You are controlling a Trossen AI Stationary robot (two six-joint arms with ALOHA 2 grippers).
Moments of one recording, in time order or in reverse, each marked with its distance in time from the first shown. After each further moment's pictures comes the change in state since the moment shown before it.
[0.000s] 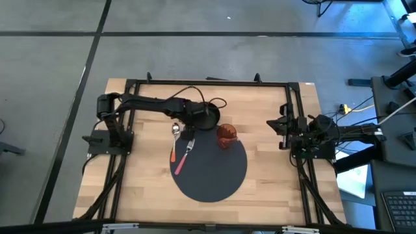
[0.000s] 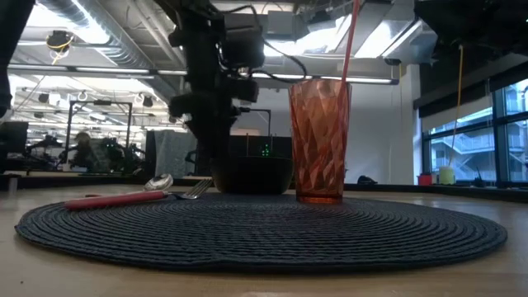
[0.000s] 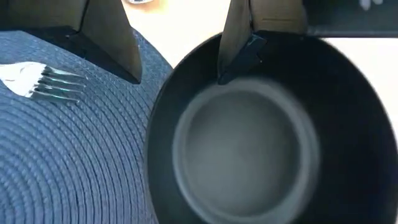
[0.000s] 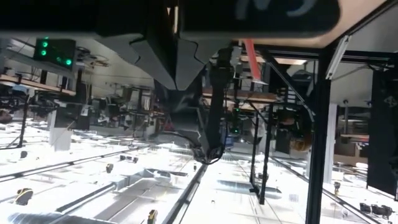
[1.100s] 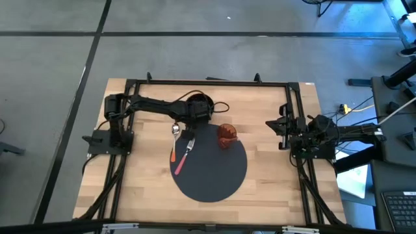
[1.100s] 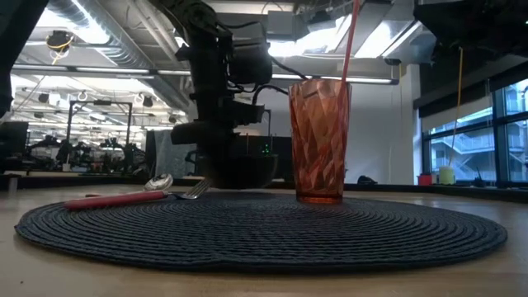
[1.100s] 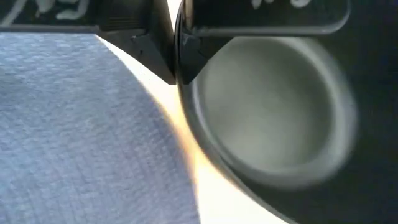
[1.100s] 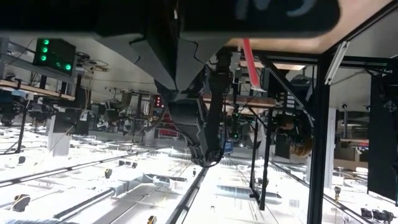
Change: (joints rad) left arm -0.003 0.076 0.000 0.060 -0.169 0.133; right arm 0.000 0.000 0.000 -0.025 0.000 0.006
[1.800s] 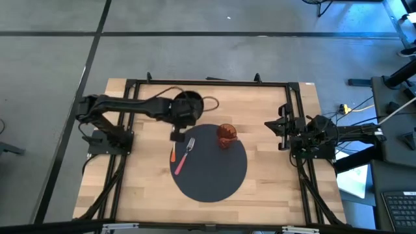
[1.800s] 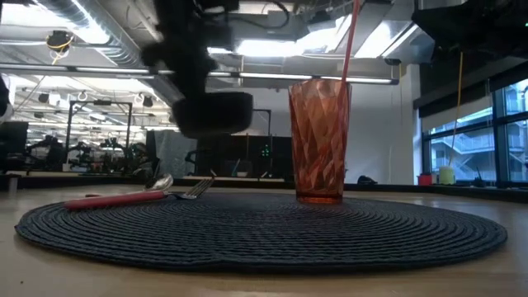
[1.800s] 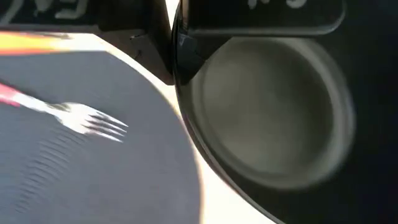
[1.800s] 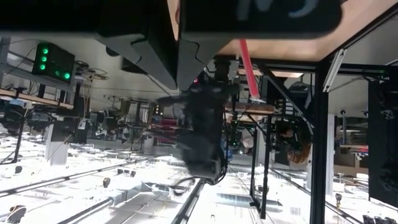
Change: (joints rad) left arm -0.119 -0.338 0.000 -0.269 0.051 -0.277; right arm 0.000 0.001 0.000 -0.034 0.000 0.019
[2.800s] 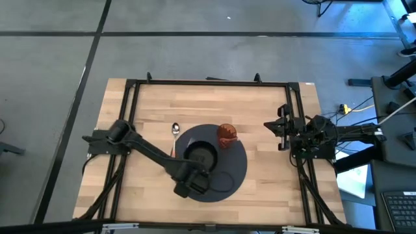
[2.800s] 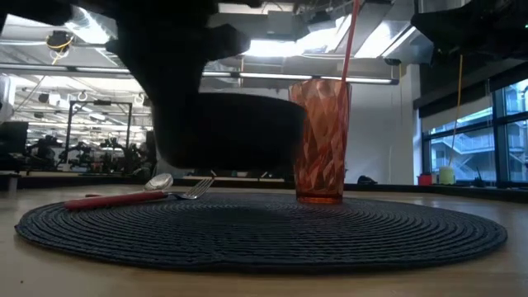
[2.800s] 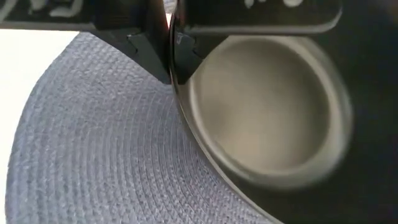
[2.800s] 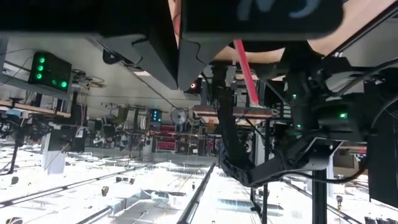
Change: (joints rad) left arm -0.547 0.516 0.412 -0.139 -0.027 -0.243; right arm 0.000 0.000 0.000 -0.029 -0.002 0.034
